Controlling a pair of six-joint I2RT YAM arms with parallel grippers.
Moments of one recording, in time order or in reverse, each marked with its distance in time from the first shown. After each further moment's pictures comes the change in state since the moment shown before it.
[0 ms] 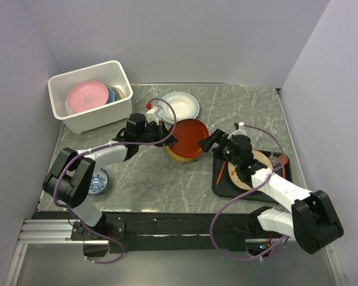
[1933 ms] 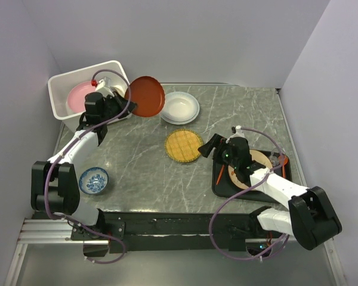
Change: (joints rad) left arm 0.388 -0.124 0.153 -0.117 -0.155 -0.082; right arm 0.000 0.025 -0.029 -0.042 -0.008 -0.041
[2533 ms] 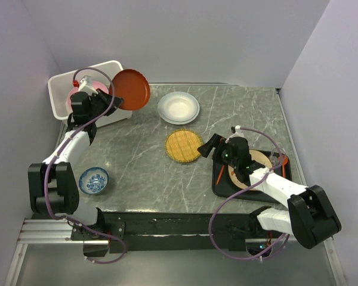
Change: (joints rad) left arm 0.131 -0.006 -0.005 0.047 0.008 -0.094; right arm 0.000 0.012 0.000 0.014 -0.010 0.000
